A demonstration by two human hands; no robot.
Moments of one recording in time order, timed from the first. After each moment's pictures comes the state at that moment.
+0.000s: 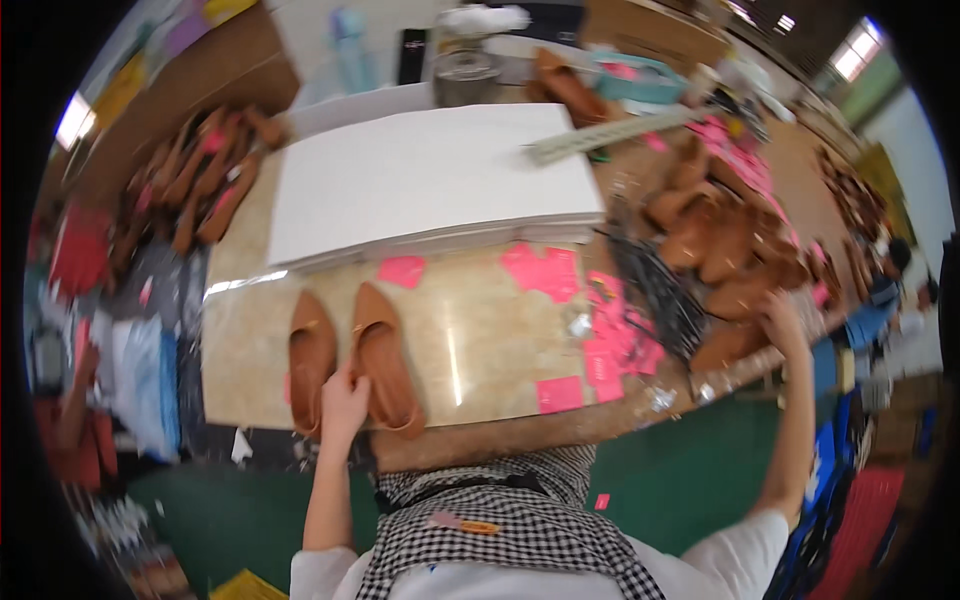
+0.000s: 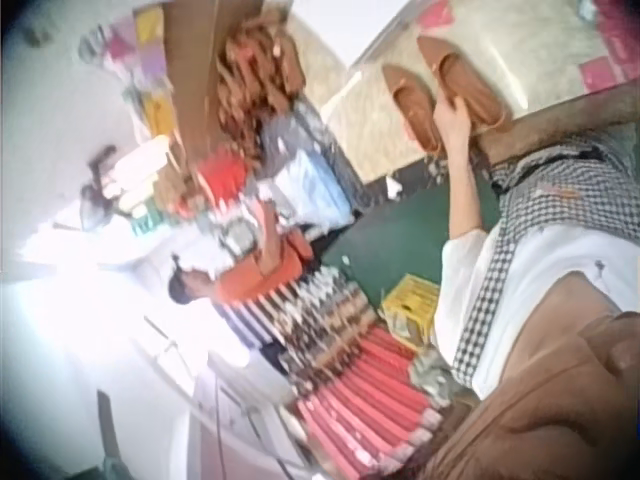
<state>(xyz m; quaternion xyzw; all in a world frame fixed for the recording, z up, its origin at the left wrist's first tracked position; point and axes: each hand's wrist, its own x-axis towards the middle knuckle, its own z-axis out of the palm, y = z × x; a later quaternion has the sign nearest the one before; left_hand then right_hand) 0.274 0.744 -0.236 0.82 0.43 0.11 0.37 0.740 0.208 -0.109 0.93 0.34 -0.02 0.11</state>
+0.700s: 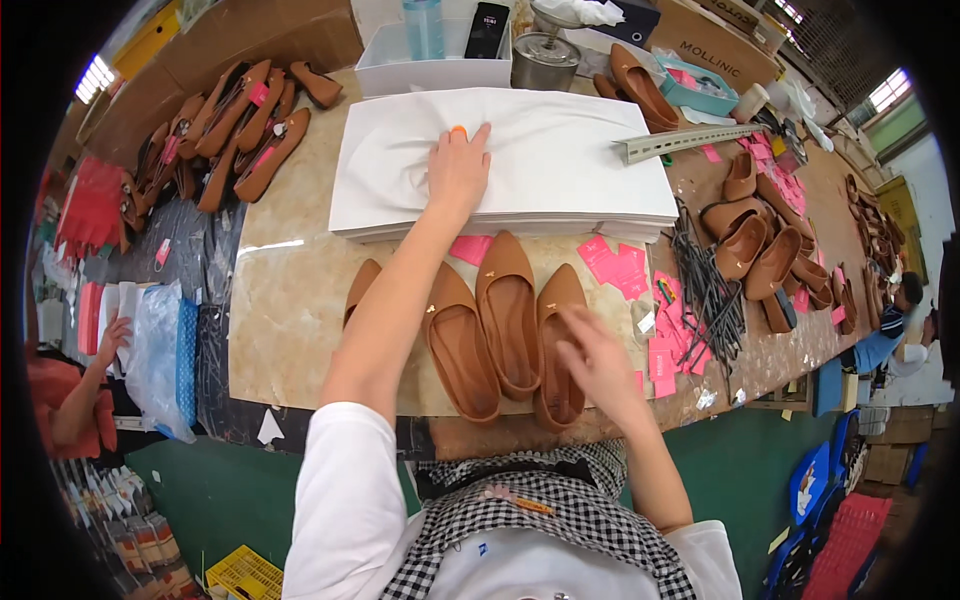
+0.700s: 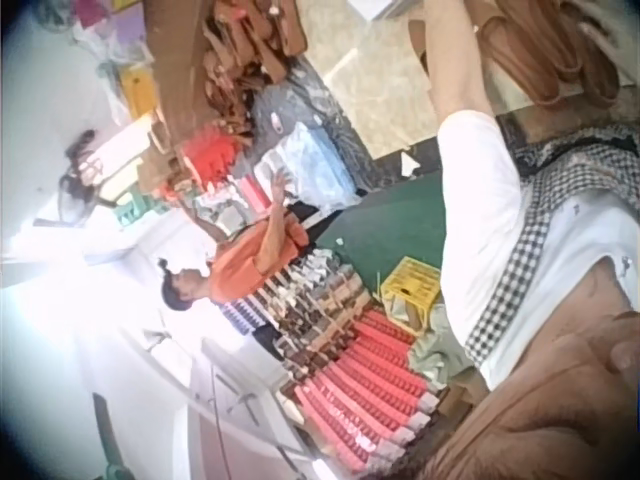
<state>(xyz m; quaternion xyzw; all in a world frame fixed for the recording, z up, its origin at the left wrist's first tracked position) 0.510 0.857 -0.160 0.94 0.22 0.23 0.15 0.468 0.538 -0.171 0.82 0.41 -0.17 -0.34</state>
